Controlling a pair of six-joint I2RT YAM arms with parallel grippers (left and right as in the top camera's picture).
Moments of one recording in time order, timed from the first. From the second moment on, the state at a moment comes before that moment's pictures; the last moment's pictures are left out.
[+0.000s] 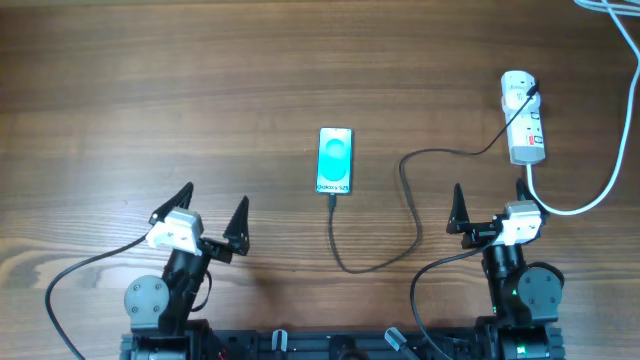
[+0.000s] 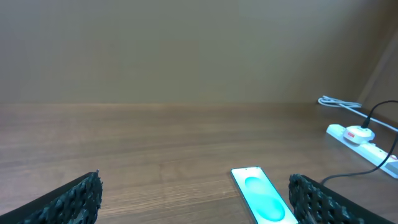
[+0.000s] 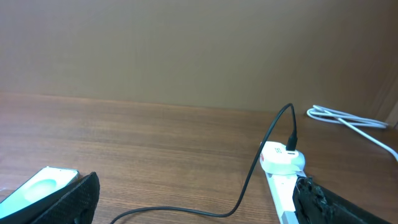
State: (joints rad) left arm 0.02 0.02 0.08 -0.08 0.32 -0.14; right arm 0.04 0.01 0.01 0.00 -0.02 -0.06
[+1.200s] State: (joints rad) left arm 0.02 0.01 0.01 -0.07 0.05 -0.07; right arm 0.04 0.01 0.01 0.00 -0.02 -0.06
